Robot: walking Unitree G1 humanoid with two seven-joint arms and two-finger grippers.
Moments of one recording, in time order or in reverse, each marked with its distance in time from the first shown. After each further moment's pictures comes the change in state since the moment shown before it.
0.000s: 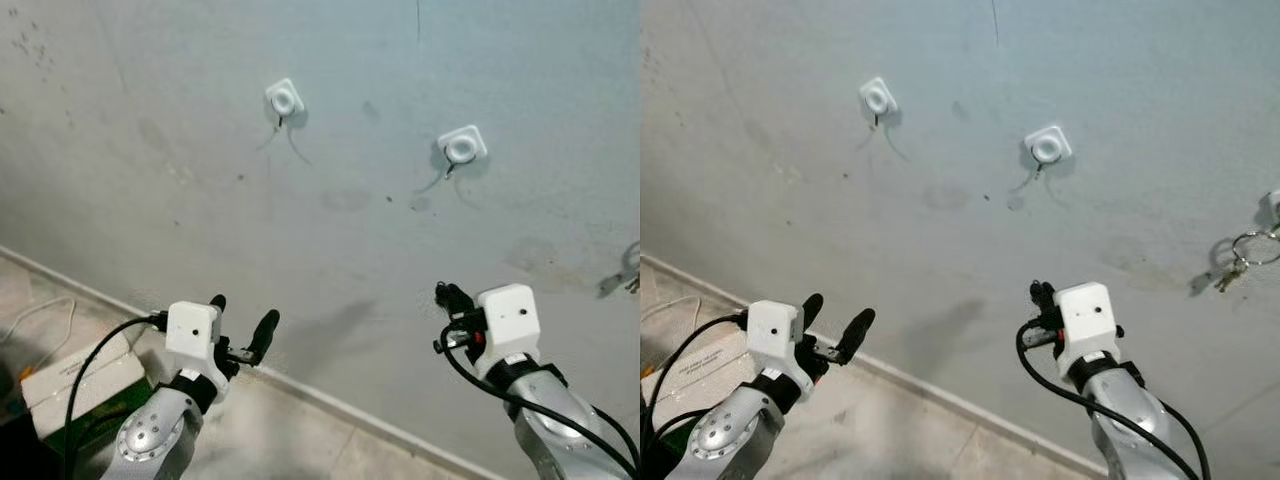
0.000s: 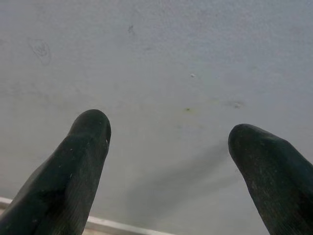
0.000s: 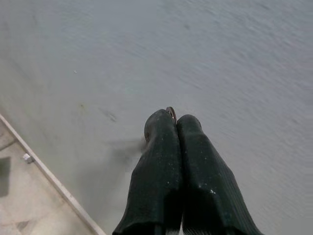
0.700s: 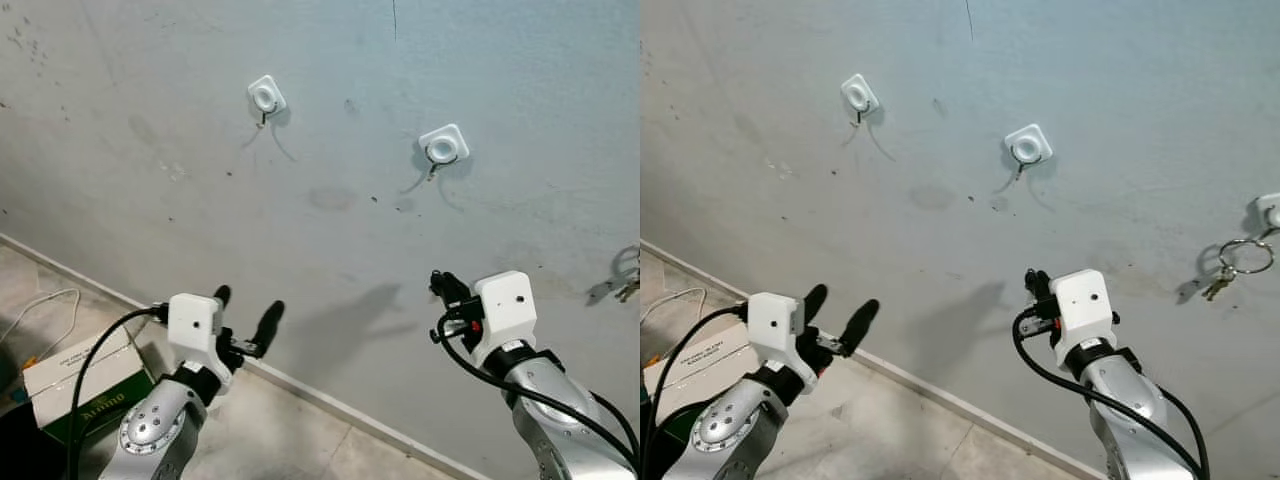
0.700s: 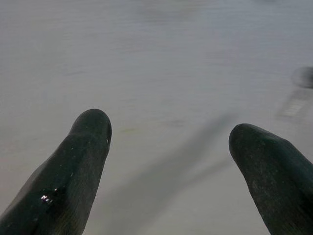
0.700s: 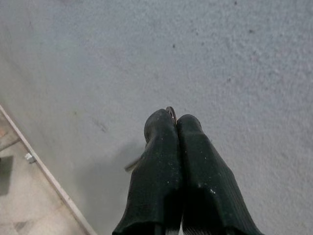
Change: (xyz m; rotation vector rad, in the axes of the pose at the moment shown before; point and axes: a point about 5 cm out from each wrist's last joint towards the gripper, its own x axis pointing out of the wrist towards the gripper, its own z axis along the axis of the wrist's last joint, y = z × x) left arm 0.006 -0.027 0.014 -0.005 -0.059 -0.256; right arm 0.007 -0.002 0.012 -0.016 -0.029 0.021
